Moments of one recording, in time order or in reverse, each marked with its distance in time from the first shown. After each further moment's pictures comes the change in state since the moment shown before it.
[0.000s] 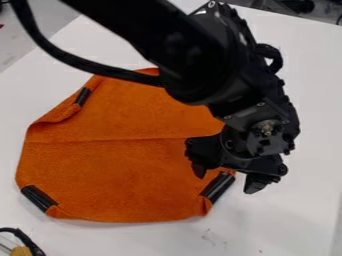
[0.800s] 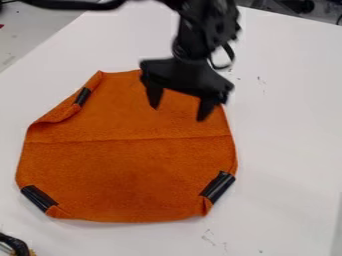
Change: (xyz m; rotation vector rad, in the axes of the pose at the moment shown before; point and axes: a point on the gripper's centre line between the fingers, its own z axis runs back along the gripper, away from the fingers) arm 0.067 0.089 0.025 0.113 0.054 0.043
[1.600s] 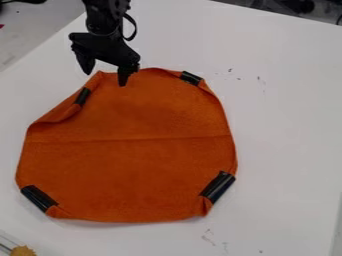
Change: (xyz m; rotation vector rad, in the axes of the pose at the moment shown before) arm 0.063 0.130 -0.094 0.070 -0.016 -0.057
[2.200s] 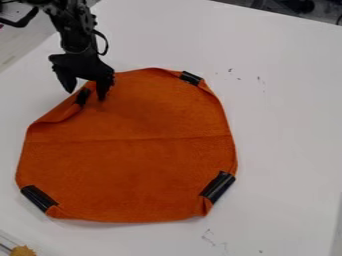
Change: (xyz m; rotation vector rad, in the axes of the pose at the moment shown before) arm -0.019 0.032 -0.042 -0.045 0.085 0.051
